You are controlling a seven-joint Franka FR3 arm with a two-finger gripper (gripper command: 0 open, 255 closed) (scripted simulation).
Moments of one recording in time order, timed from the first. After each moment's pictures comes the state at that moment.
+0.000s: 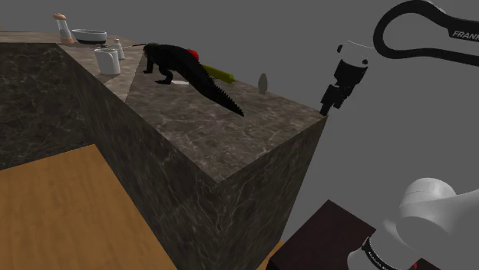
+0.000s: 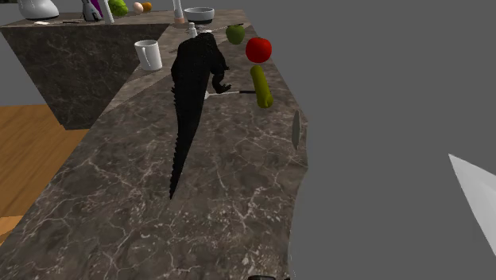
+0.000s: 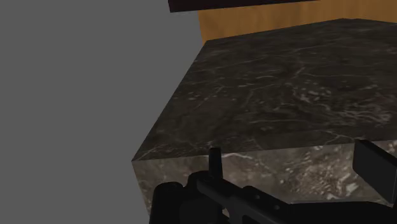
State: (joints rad) arm 0.02 -0.77 -0.01 -2.26 -0.09 1.62 0.00
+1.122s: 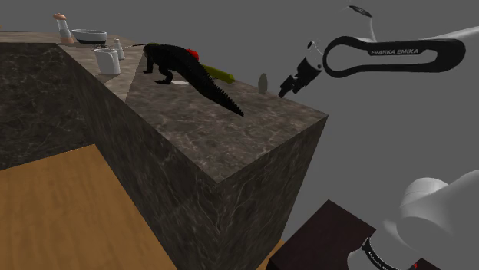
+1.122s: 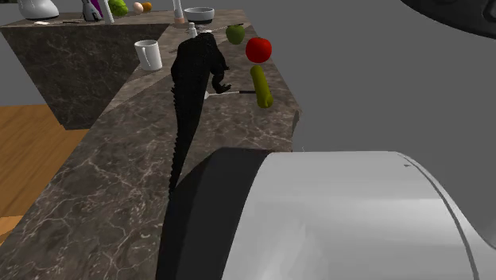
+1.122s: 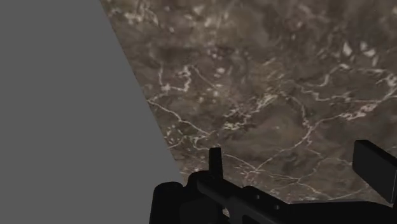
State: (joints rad) arm 0.03 -0.47 -0.09 -2.24 -0.08 2.30 -0.03
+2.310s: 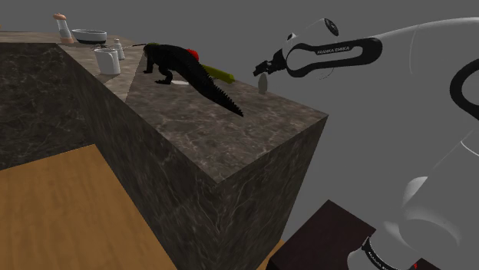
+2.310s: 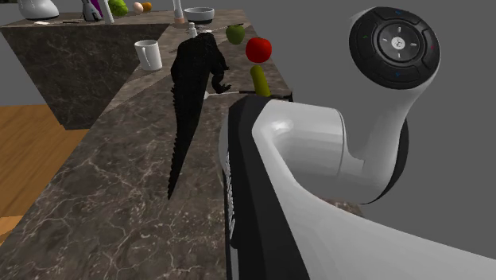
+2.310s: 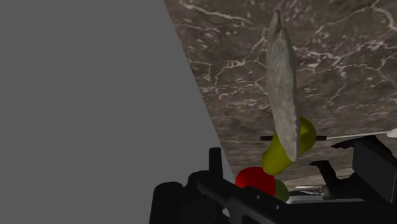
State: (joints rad) arm 0.09 -0.09 -0.18 -1.99 0.11 2.80 -0.18
